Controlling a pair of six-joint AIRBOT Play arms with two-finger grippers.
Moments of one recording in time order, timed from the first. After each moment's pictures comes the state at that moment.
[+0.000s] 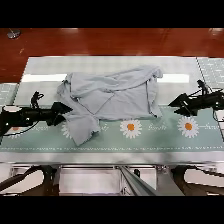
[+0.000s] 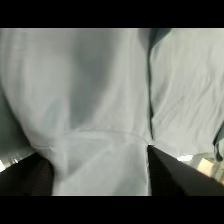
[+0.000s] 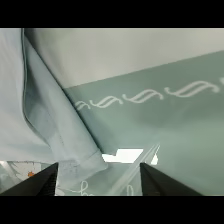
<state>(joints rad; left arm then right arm) 0.25 -1.27 0.54 0.60 -0.91 -1.21 -0.41 -1.44 0.93 -0.91 1.25 1.30</state>
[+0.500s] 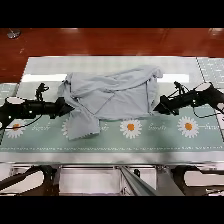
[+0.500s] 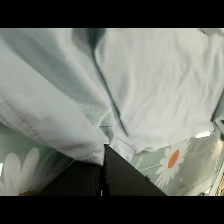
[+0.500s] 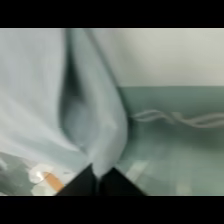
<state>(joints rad) 0.18 -1.28 0.66 0.56 -1.00 -1.16 -0.17 -1.54 0.96 -0.85 1.20 1.36</state>
